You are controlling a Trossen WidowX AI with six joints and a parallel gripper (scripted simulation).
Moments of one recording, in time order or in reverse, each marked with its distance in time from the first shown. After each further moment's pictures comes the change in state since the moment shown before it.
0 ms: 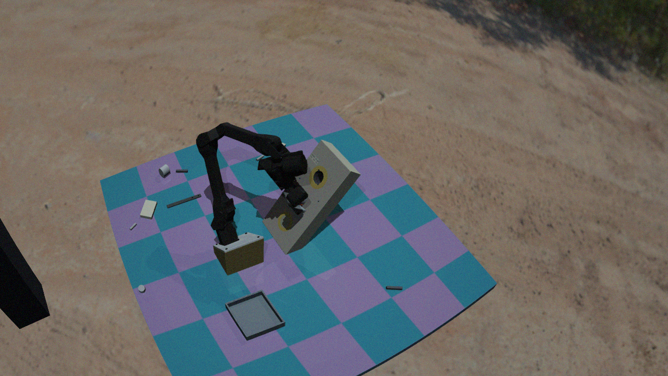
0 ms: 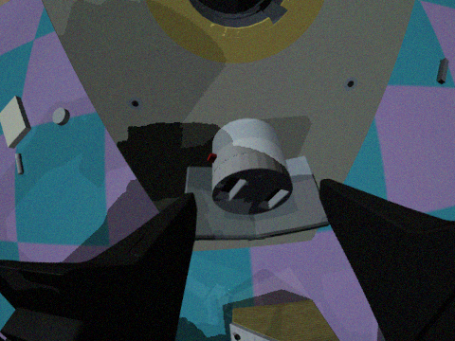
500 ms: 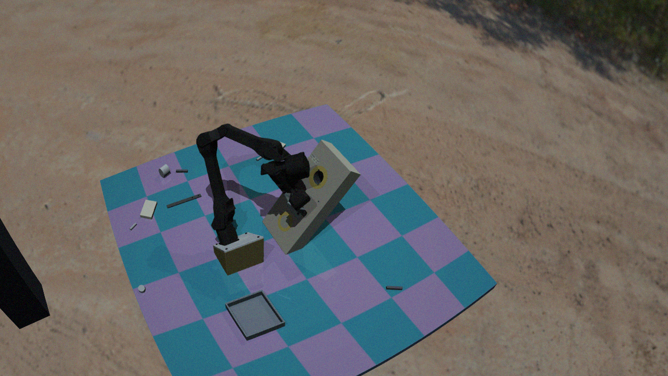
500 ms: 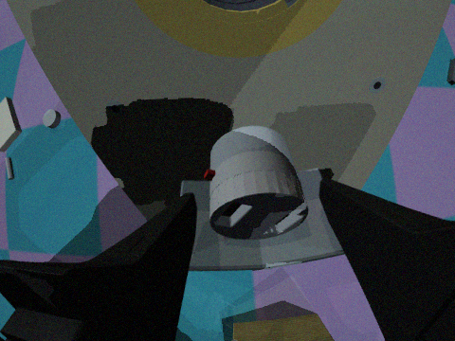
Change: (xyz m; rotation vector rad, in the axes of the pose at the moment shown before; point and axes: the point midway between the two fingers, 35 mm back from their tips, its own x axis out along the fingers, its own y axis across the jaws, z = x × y) arm 0.024 0.001 0.000 -0.001 0.000 0.000
